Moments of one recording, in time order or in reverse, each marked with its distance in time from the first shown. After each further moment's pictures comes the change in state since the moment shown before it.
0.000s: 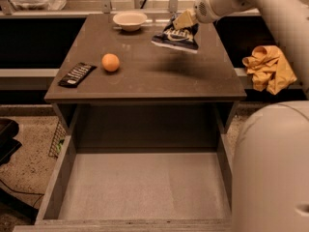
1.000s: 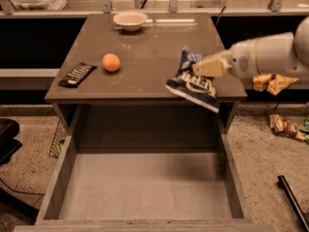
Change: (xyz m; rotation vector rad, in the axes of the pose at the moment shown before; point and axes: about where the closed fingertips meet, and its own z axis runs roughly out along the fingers) arm 0.130 0.094 -0.113 -0.225 -0.130 0.038
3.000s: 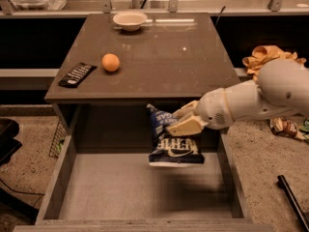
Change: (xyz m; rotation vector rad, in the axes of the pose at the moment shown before) arm 0.113 0.132 0.039 -0.374 0.155 -0.252
